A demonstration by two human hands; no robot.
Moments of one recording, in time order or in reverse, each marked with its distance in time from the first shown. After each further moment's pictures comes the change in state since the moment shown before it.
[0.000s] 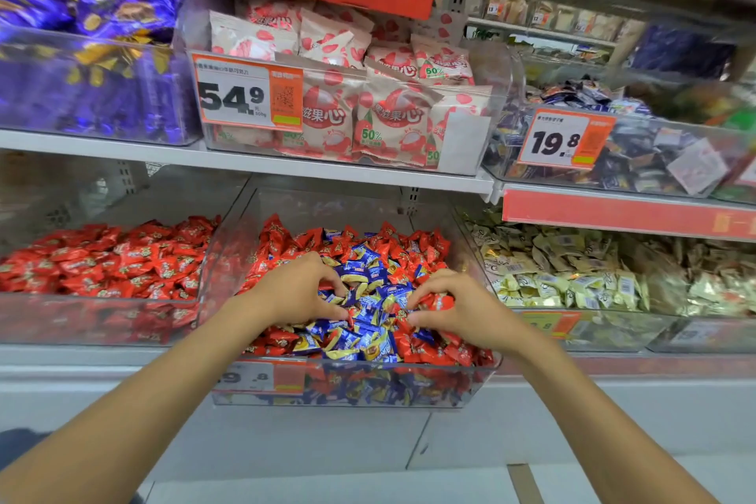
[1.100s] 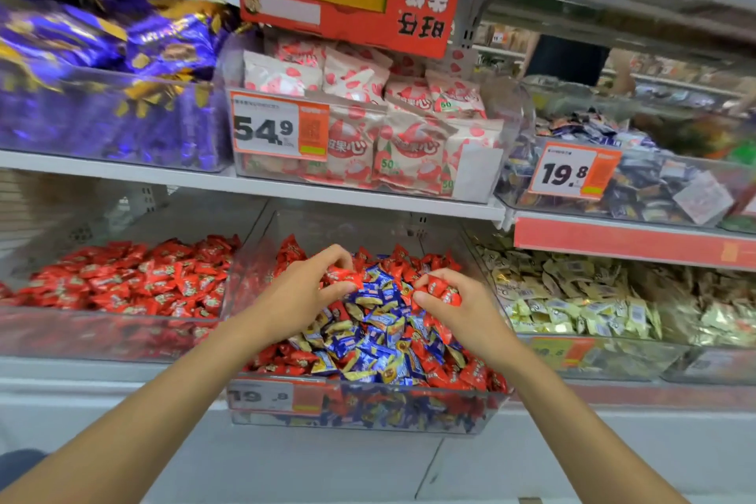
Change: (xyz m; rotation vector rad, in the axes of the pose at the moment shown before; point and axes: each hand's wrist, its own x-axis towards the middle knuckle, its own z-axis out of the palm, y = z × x) left_hand -0.020 -0.007 -0.018 -0.291 0.305 0.132; right_hand 0.006 -0.033 0.007 0.302 0.299 -0.040
